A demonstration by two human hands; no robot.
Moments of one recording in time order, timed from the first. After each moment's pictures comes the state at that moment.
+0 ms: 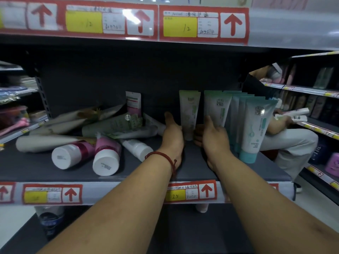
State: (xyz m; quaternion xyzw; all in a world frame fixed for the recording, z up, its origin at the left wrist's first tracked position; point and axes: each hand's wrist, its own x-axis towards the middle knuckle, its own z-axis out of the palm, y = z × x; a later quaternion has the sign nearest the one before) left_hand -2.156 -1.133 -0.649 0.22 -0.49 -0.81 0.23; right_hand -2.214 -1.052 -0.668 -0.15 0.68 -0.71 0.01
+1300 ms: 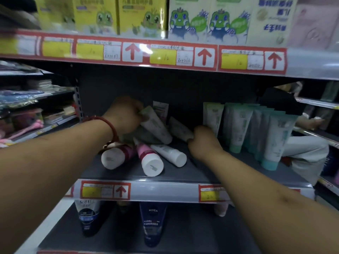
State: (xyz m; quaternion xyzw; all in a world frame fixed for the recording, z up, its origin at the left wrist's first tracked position) left_hand -2.013 -1.296 -0.565 0.19 -0.94 -0.11 0.28; right_hand -2.147 -1.112 -0.626 -0.33 0.91 -0.24 -0.11
